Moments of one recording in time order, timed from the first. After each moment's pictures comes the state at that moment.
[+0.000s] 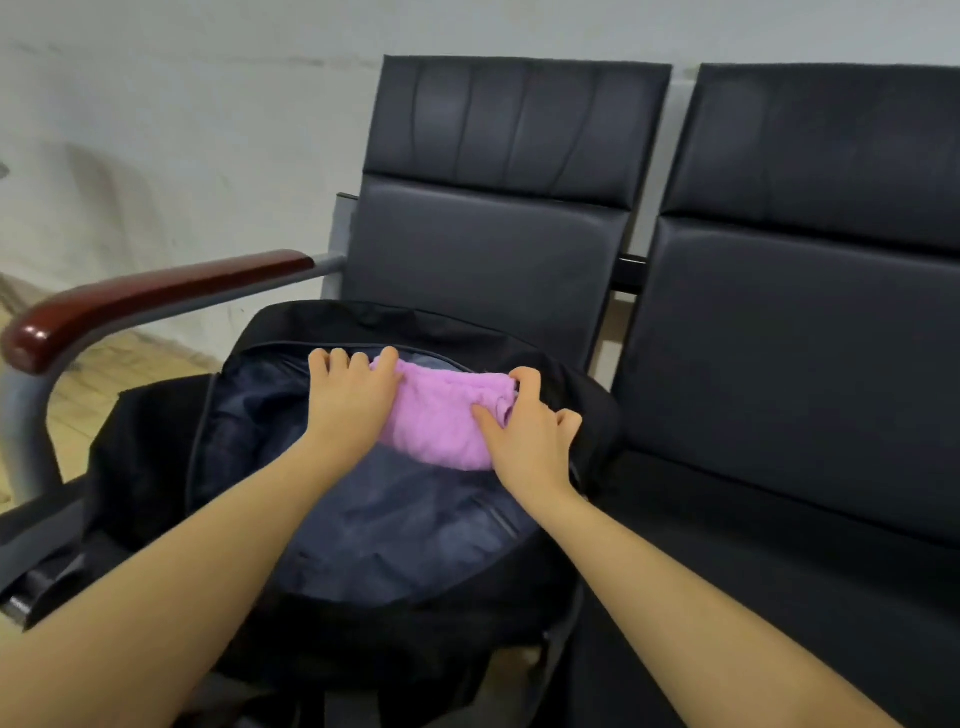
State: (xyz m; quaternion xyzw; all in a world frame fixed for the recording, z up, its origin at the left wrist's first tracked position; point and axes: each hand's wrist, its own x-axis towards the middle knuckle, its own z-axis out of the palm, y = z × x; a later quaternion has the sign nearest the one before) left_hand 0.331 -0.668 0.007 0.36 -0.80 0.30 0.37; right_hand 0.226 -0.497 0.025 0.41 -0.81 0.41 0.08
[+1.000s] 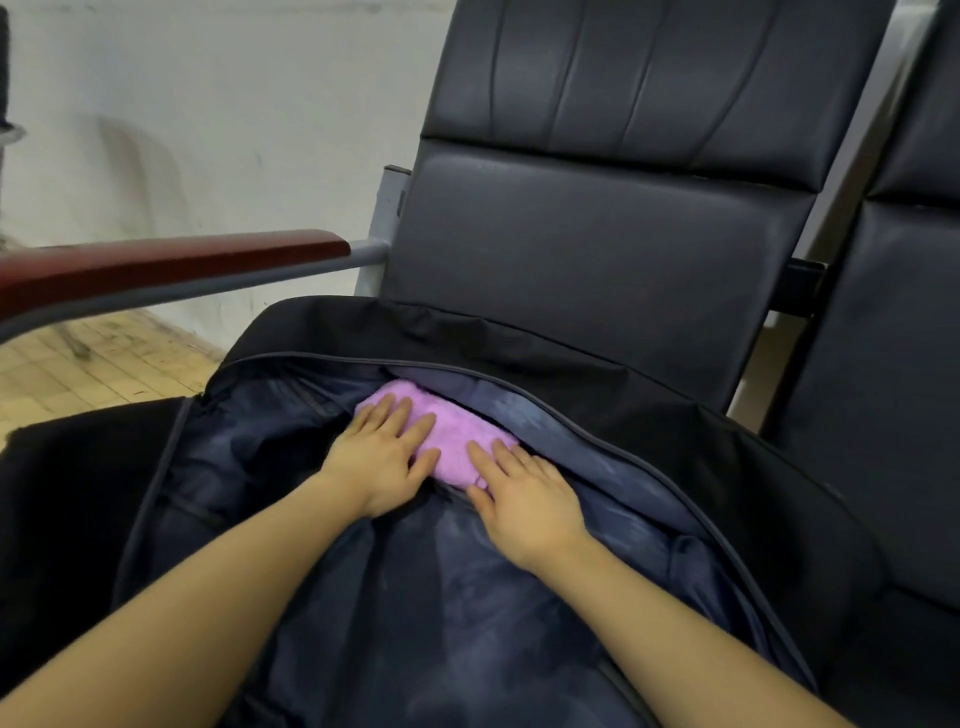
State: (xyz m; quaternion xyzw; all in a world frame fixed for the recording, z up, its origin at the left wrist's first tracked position) left_hand 0.296 -0.798 -0.082 0.34 -0.94 0.02 0.07; right_hand 0.164 -0.661 -0.093 0.59 -0.78 0.10 0.20
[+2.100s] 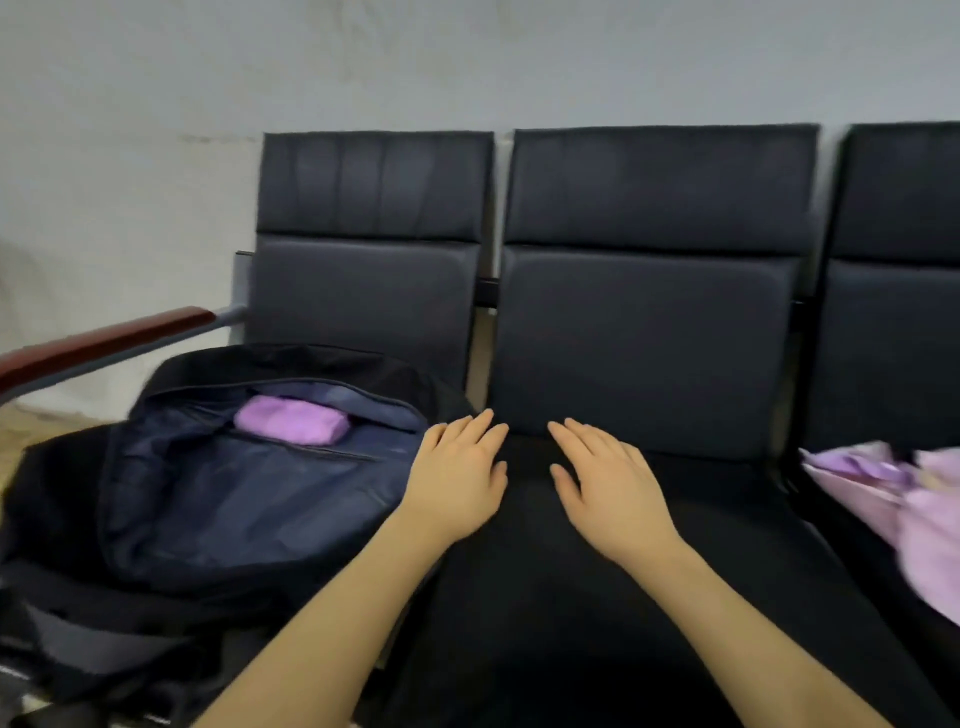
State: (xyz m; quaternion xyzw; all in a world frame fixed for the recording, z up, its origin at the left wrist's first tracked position) left_hand 0.284 -0.383 0.046 0.12 -0.96 0.00 0.26; right_hand 0.192 -0.231 0.042 0.44 -0.86 0.16 0.20
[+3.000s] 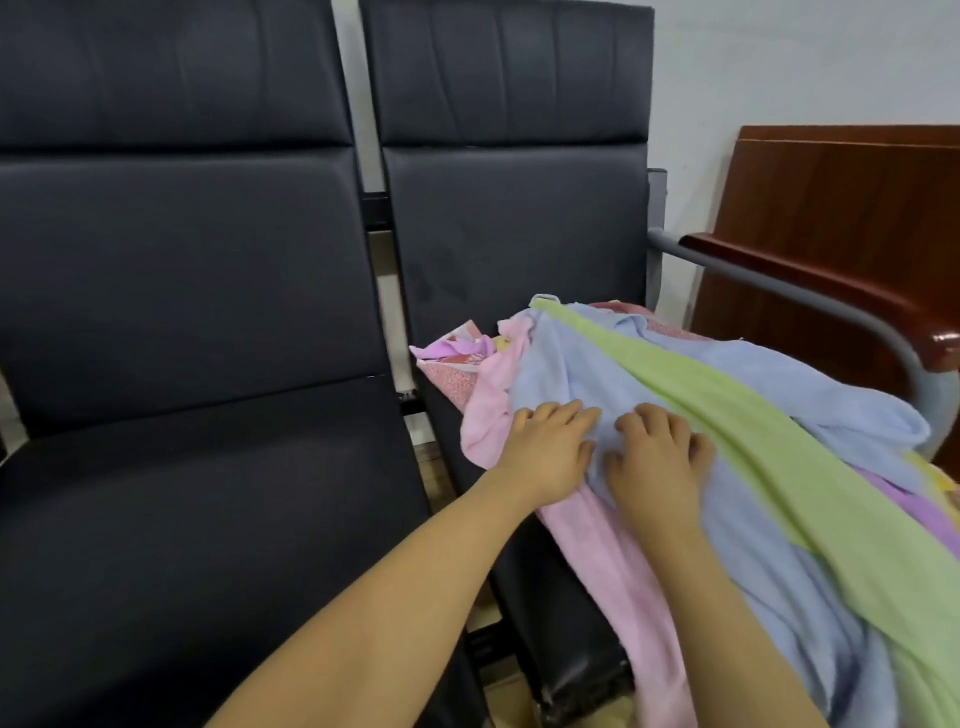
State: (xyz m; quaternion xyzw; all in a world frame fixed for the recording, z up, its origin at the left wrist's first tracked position) left_hand 0.021 0.064 -0.023 -0.20 -0.97 -0.12 0.08; right_hand 0.034 0.196 -0.052 -0.01 -0.95 0.10 0.31
